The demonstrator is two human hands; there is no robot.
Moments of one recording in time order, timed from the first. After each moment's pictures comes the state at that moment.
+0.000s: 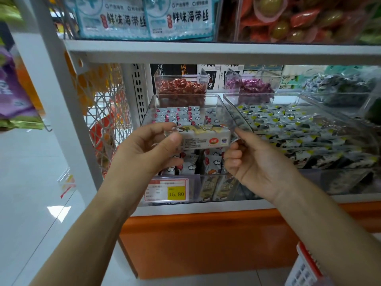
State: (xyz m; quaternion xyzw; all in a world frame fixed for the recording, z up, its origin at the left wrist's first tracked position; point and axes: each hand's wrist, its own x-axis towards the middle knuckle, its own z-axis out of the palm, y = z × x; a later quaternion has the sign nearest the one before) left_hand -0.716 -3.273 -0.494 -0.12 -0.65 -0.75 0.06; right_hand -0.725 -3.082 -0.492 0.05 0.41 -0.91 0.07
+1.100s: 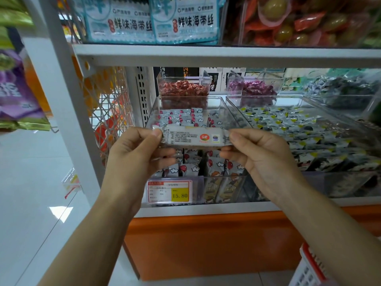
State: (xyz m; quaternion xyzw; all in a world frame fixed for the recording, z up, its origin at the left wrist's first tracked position) left_hand -0.719 -3.277 -0.495 -0.04 -0.59 -0.80 0.10; right_hand -0.722 -3.080 -0.498 -0.10 0.61 -0.78 -0.11
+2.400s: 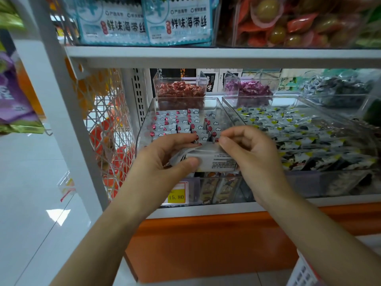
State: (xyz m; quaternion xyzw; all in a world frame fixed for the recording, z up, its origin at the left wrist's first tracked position) left_hand -0.709 -3.262 -0.497 -0.19 -0.75 -0.63 0.05; right_hand -0.724 -3.085 -0.508 -0.10 0.74 -0.62 -0.24
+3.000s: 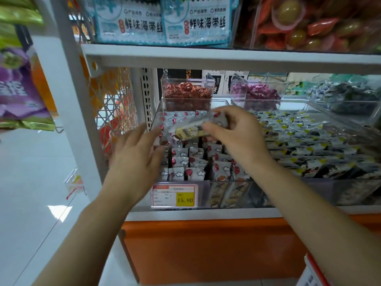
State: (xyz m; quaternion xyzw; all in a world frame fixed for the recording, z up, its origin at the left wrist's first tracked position) left_hand -0.751 -3.307 -0.515 -0.08 -0.94 -0.24 0.23; right_hand -0.772 -3.110 -0.484 -0.14 0.79 -0.55 -0.23
